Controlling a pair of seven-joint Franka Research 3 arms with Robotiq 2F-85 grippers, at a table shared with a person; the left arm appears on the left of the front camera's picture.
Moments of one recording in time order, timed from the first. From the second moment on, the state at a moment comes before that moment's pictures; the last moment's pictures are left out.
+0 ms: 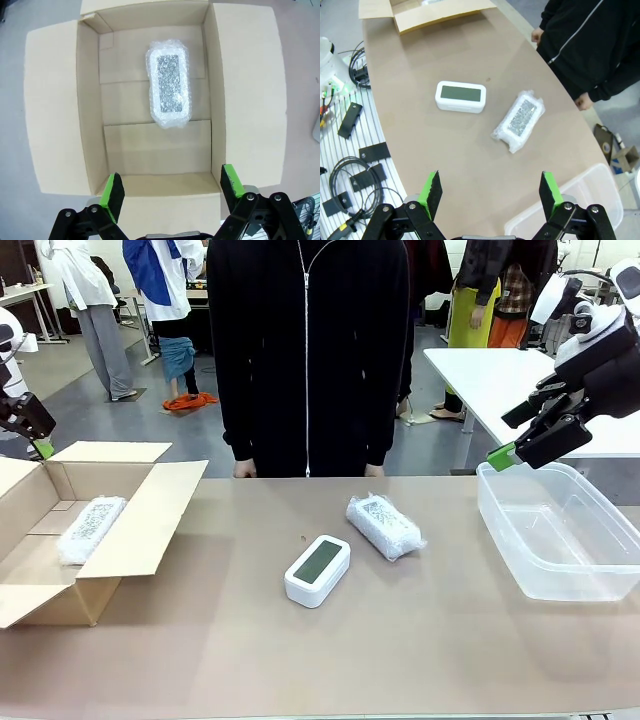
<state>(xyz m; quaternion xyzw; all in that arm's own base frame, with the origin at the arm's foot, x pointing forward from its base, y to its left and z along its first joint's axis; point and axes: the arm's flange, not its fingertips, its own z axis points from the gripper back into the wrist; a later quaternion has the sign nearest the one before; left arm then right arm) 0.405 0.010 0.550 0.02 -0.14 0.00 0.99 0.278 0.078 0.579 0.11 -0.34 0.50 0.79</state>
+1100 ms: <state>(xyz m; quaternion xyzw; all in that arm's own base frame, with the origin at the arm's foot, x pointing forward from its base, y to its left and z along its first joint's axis) 0.408 -0.039 0.565 0.00 -0.18 -0.08 0.98 0.278 0.078 0.579 0.11 -0.34 0.50 0.79</state>
